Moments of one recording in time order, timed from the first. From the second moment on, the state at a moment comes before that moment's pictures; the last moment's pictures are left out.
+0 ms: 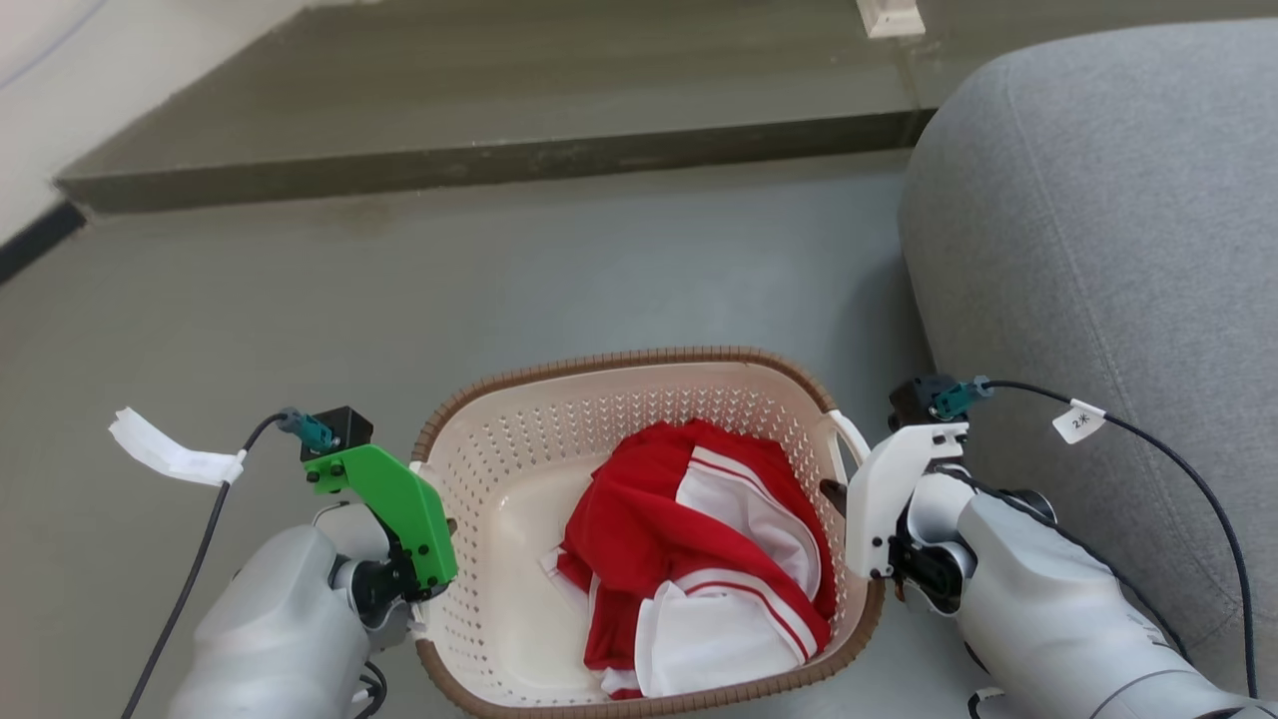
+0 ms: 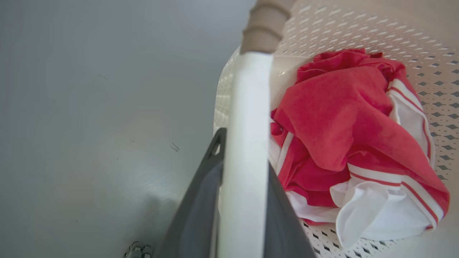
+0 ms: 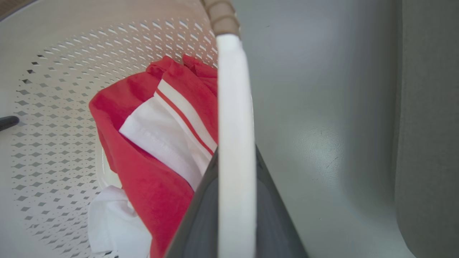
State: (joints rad) left arm -0.65 0.02 -0.57 1.15 -0.91 -0.13 0.37; right arm -0.59 -0.03 0.62 1.12 0.67 0.13 0.20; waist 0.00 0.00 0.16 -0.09
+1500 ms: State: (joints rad) left arm -0.97 0.03 -0.62 1.12 -0.78 -0.10 0.03; right arm -0.87 -0.08 0.62 1.11 0.62 0.12 -0.11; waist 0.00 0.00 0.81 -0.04
